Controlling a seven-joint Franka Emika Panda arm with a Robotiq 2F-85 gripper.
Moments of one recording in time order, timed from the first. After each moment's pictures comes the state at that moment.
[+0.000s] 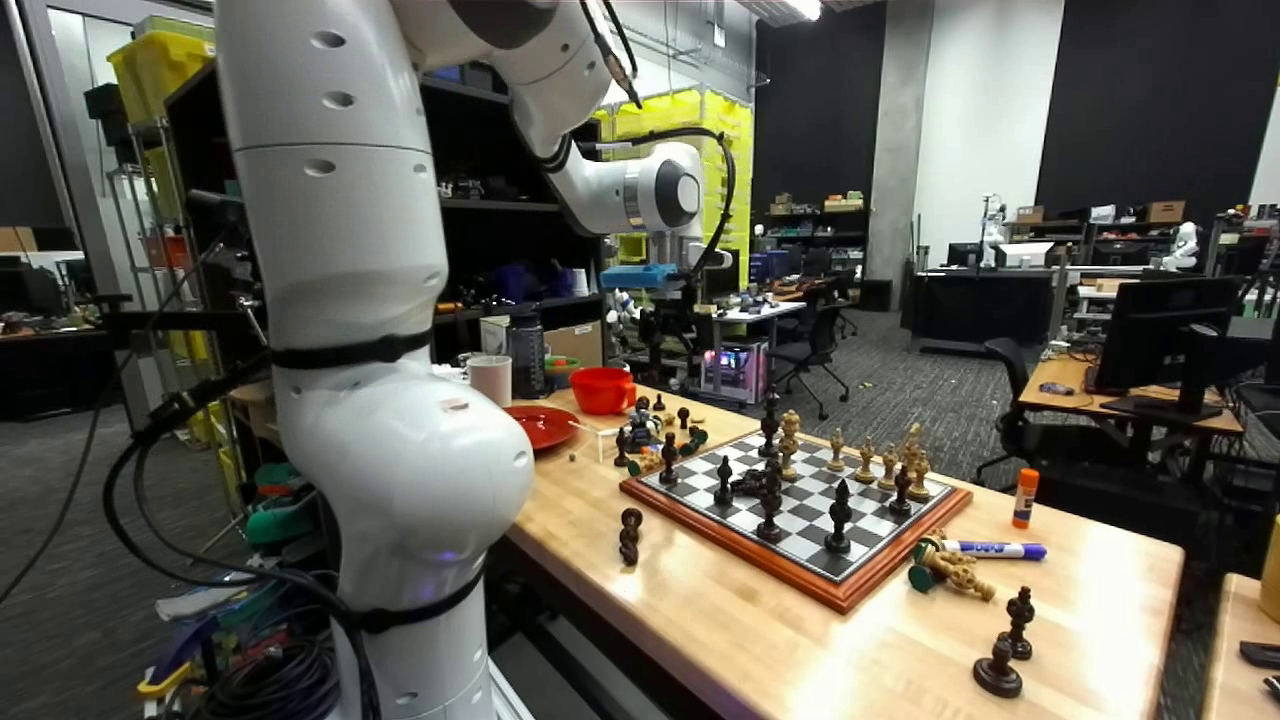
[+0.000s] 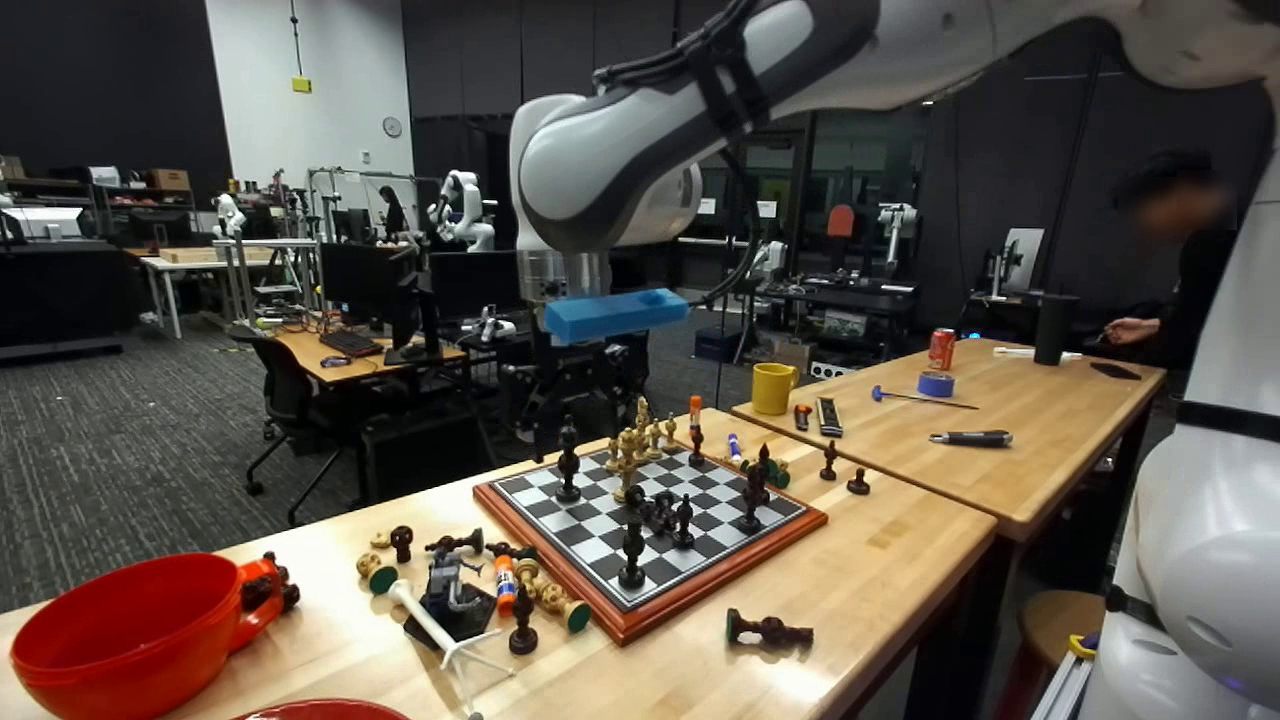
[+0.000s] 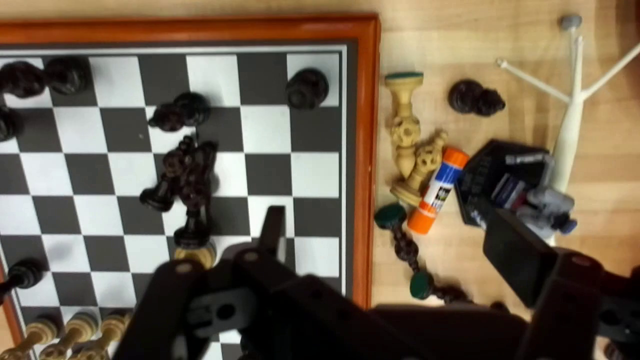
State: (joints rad) arm 0.11 -0.06 0.26 -2.13 -0.03 2.03 0.43
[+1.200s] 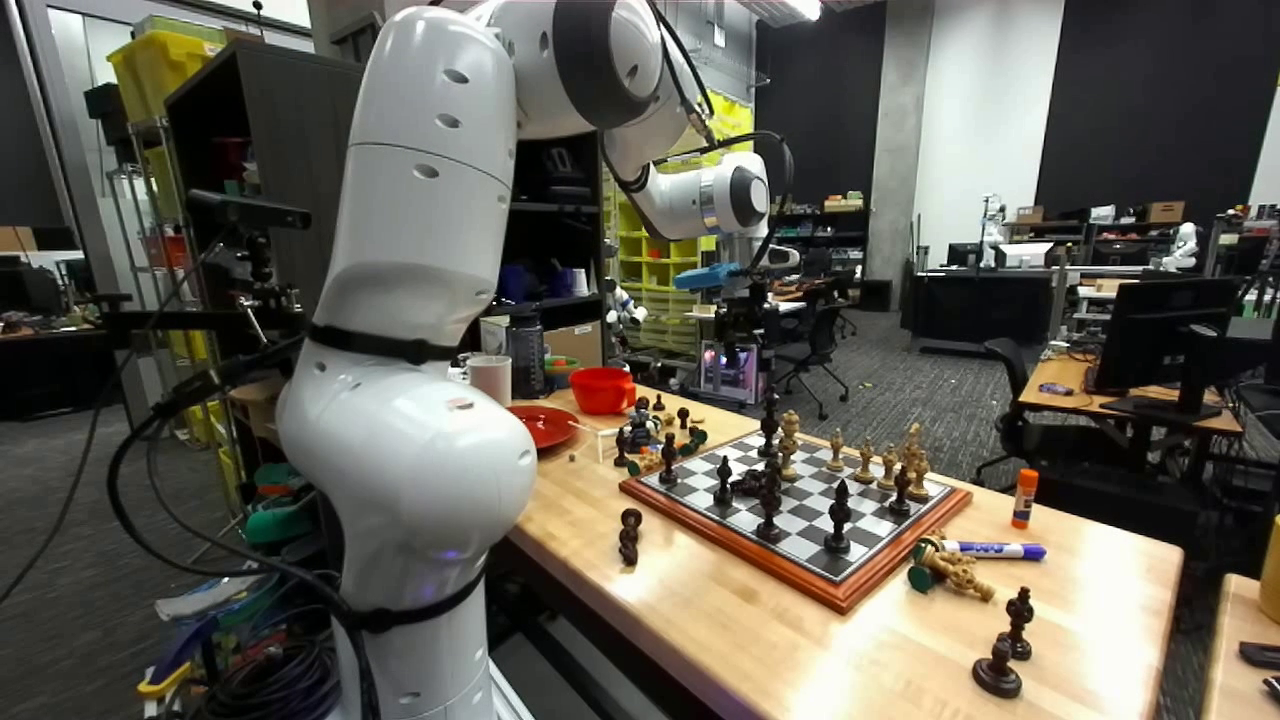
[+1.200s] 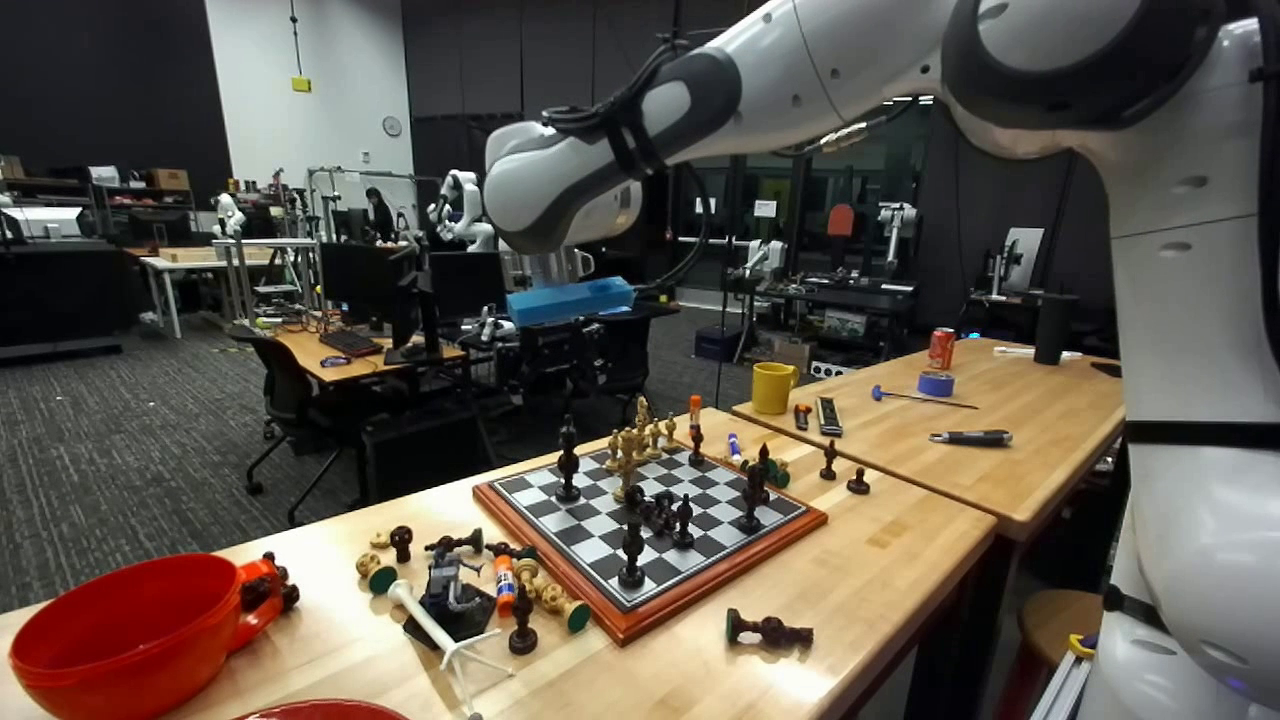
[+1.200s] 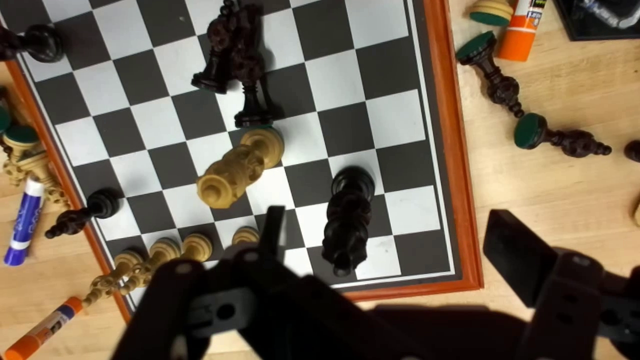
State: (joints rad) arm 0.13 0.25 0.13 -1.74 -0.17 1.92 0.60
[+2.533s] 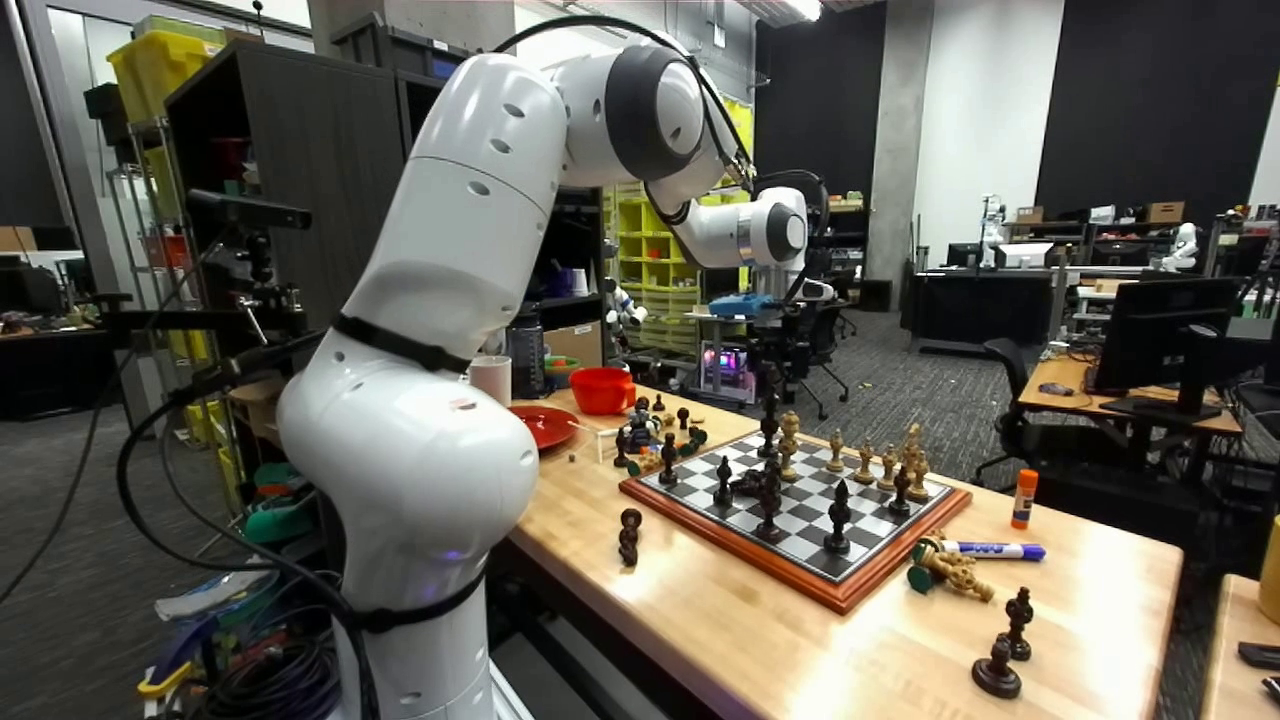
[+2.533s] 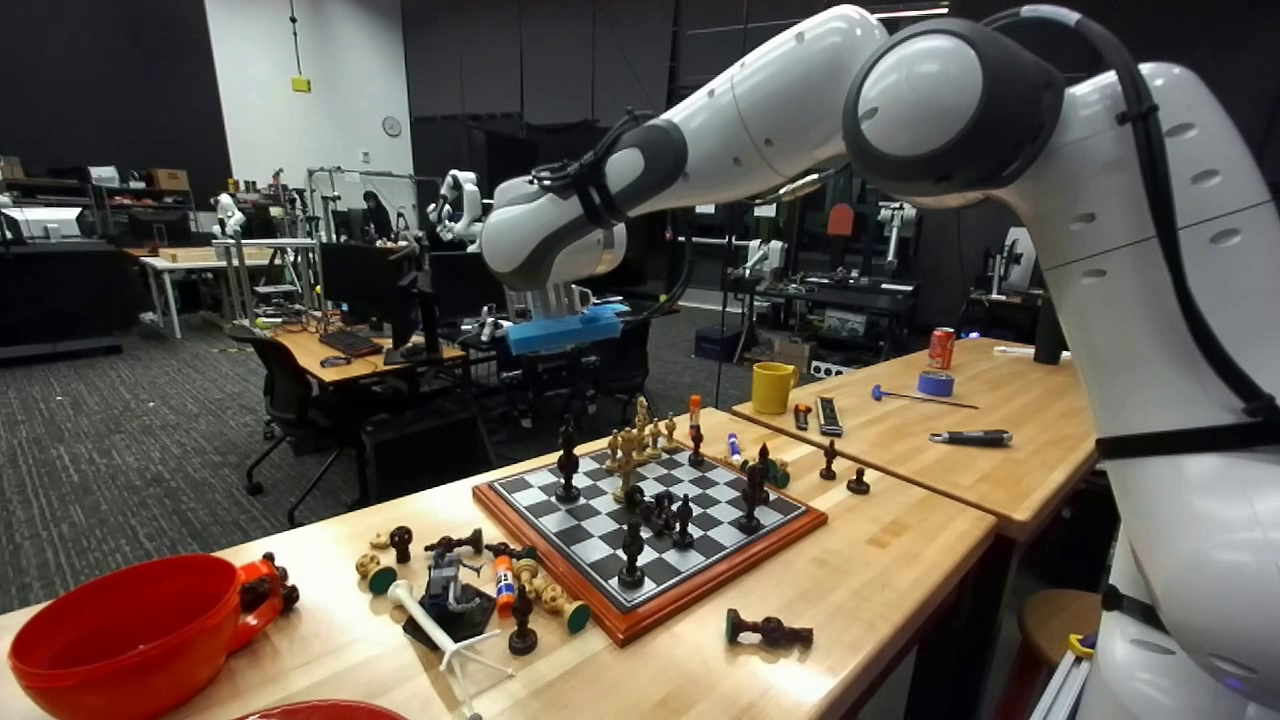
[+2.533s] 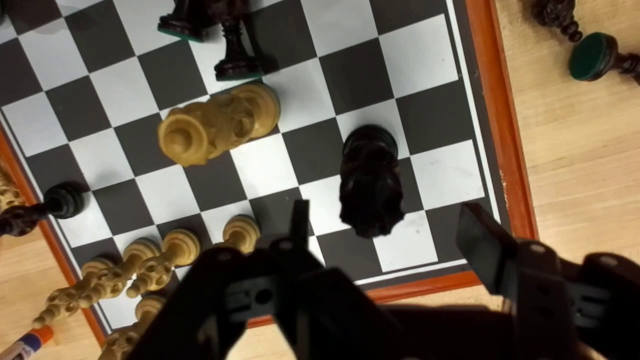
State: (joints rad) arm 0.13 0.44 0.06 -1.57 -0.12 1.91 0.58
